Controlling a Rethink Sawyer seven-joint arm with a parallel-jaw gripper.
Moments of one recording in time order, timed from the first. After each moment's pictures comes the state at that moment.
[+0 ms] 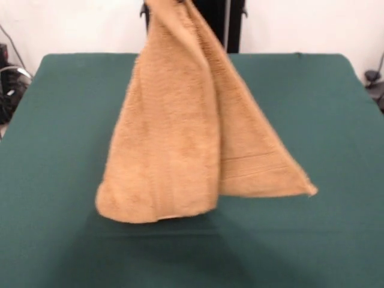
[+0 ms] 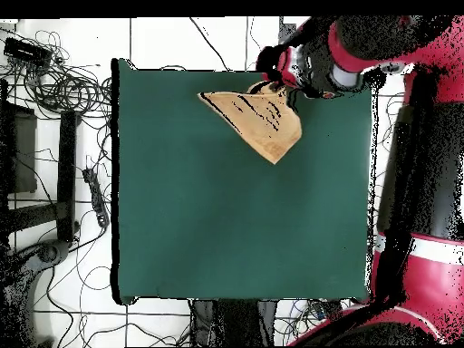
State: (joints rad) arm -0.64 -0.45 0.95 0.72 -0.42 1.73 1.83
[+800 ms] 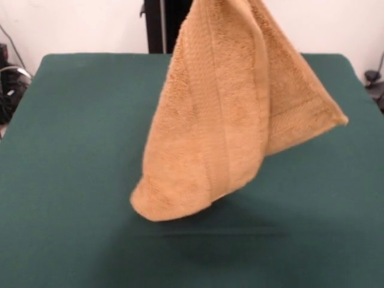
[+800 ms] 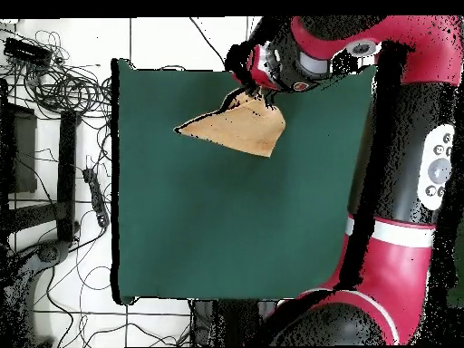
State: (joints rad) arm -0.51 -0.42 0.94 0.58 -0.44 1.92 1.83
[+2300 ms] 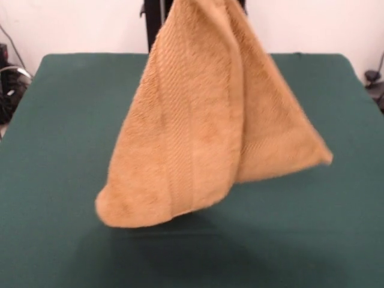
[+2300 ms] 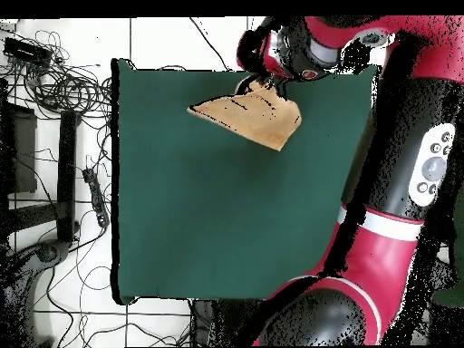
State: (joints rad) arm -0.48 -0.37 1.00 0.38 -0.57 1.99 1.83
